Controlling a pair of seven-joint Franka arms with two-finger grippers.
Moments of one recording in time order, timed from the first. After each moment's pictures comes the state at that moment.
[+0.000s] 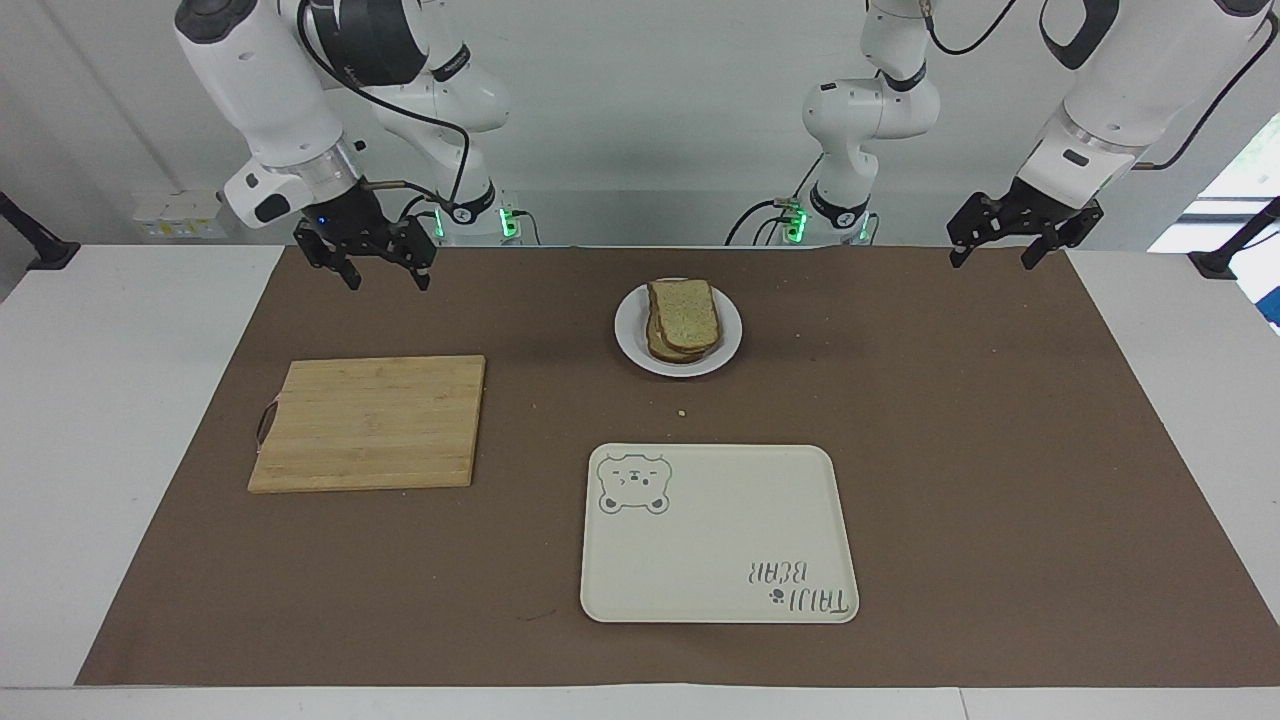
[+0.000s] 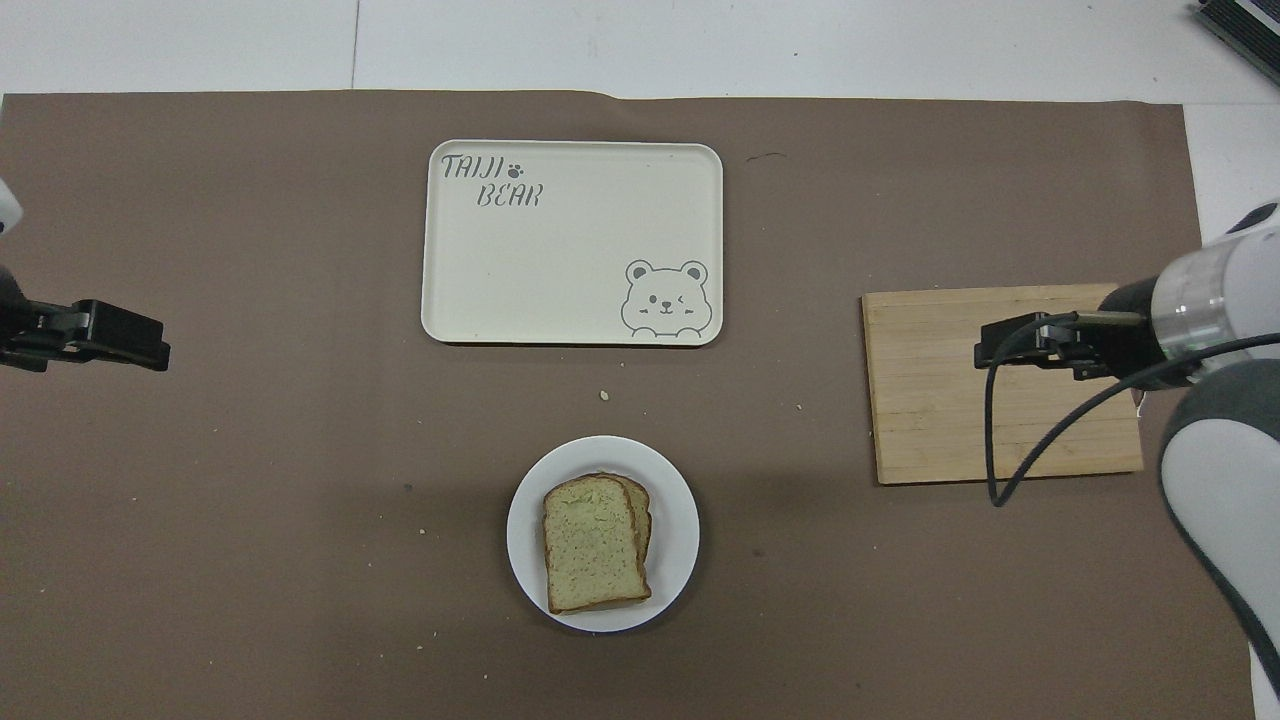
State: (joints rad) left arm -0.01 -0.04 -0.05 -1.60 -0.12 1.48 -0.02; right arm 0.05 -0.10 -0.02 -1.75 0.08 1.65 0.13
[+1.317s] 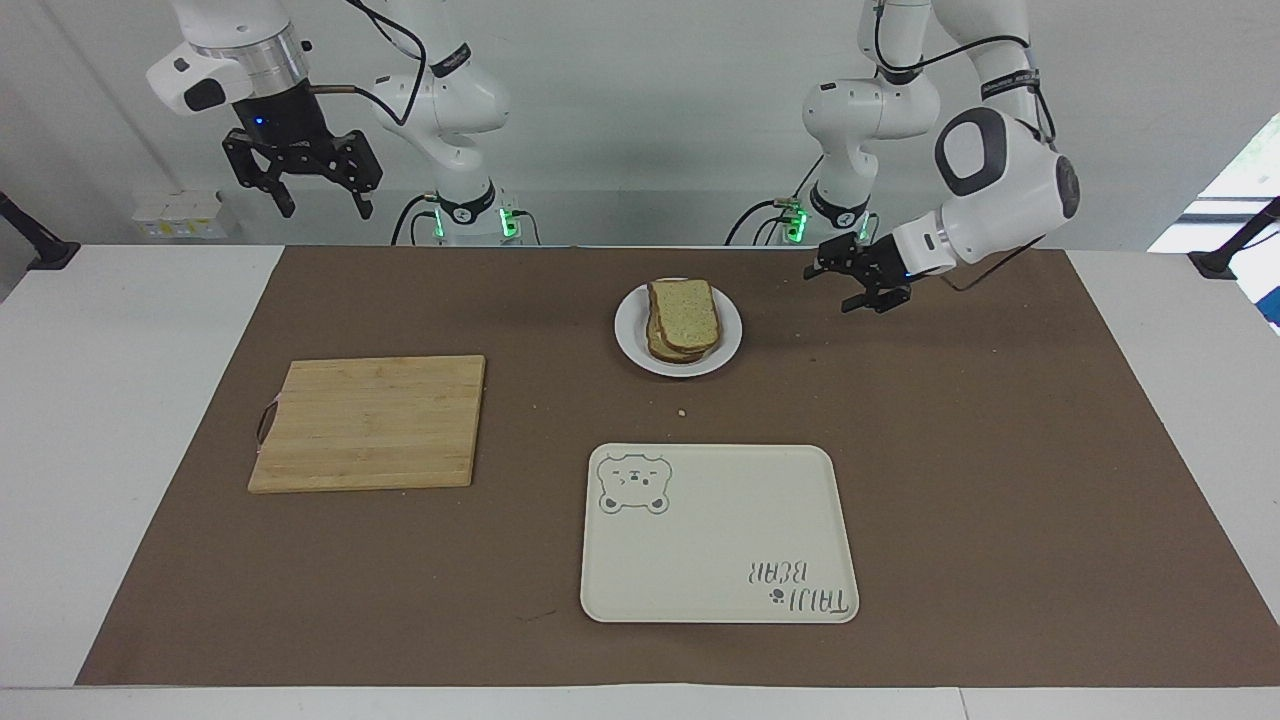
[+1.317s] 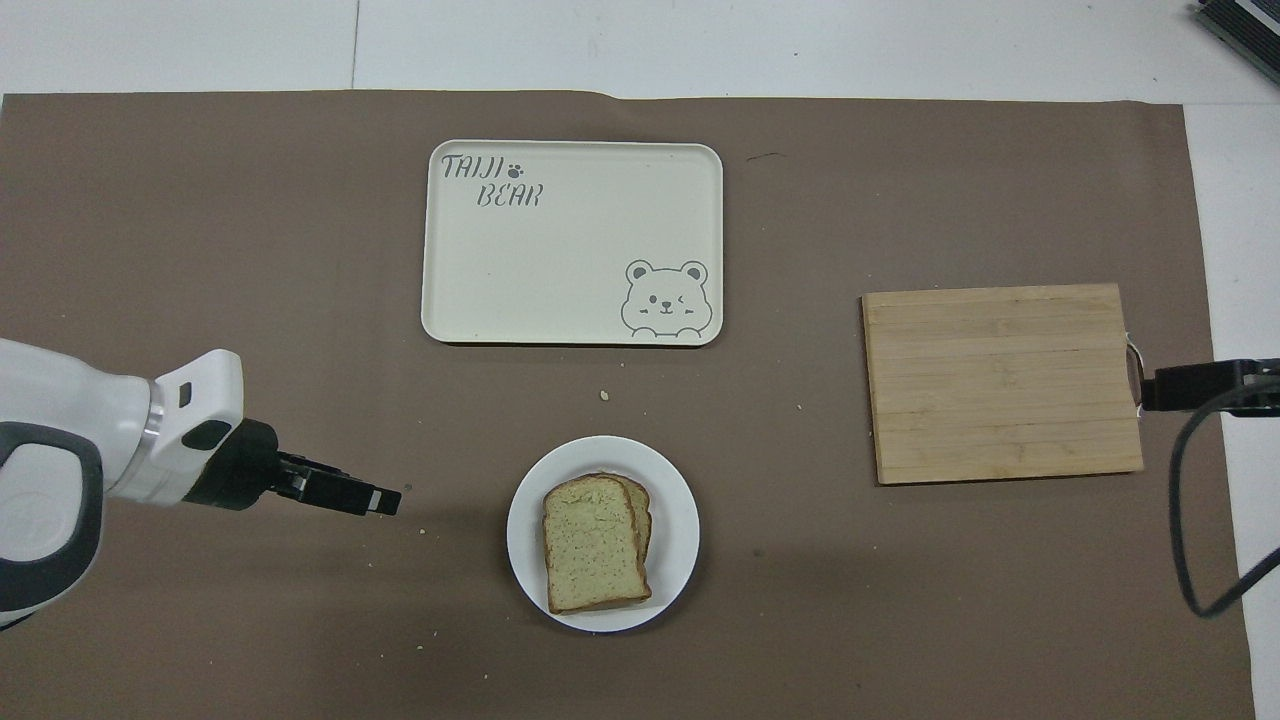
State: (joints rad) left arm -0.08 -0.18 -0.07 -2.37 -0.72 1.90 0.53; right arm 0.03 -0.19 -0.04 -1.68 -0.02 1.53 0.03
